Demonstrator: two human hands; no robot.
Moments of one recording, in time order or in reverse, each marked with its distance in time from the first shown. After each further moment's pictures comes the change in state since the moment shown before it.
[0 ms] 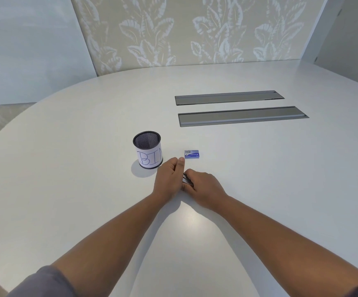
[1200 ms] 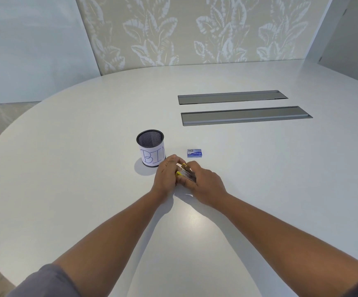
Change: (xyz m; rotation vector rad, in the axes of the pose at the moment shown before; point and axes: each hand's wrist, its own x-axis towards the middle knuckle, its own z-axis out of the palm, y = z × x) left_hand -0.004 0.003 -0.014 -0.404 -0.112 -0.174; right_hand 0.005 -0.003 0.005 0.051 0.123 0.100
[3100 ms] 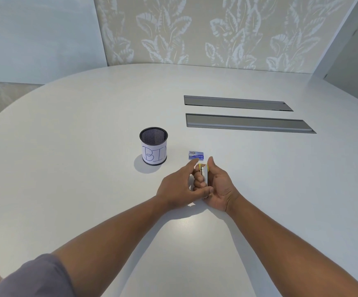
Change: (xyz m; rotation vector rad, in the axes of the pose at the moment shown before) left_hand -0.019 -0.005 0.016 0.766 -0.135 0.269; right_hand 0.011 0.009 -0.022 1.649 -0.344 0.569
